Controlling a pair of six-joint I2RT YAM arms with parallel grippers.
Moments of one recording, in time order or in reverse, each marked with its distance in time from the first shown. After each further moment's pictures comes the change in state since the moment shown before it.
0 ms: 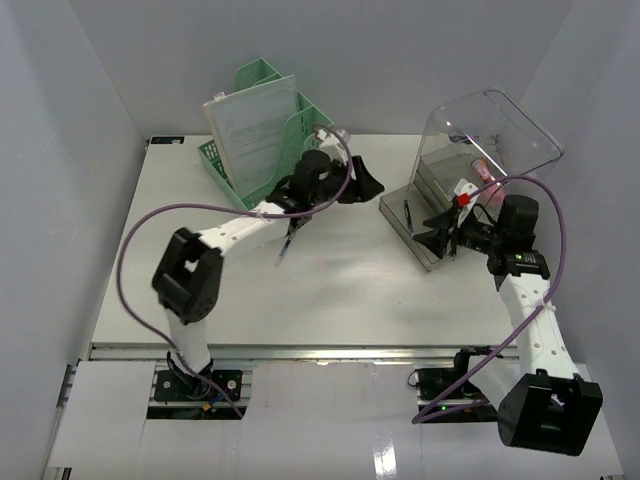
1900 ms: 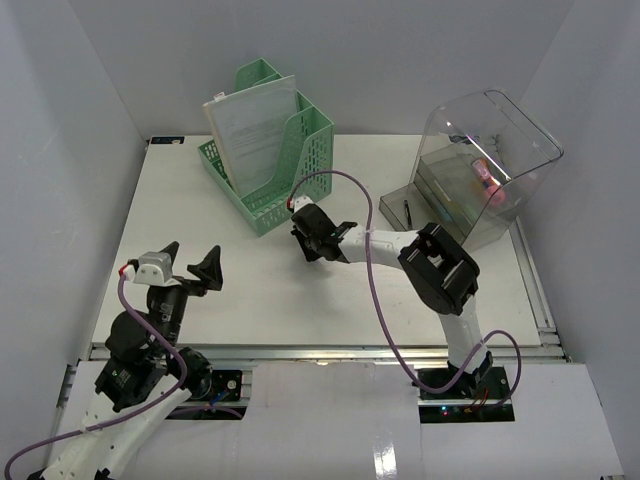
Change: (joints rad) left arm 0.053 -1.774 -0.903 -0.410 -0.706 0.622; right arm 0.982 1.070 0.593 0.101 1.236 0.671
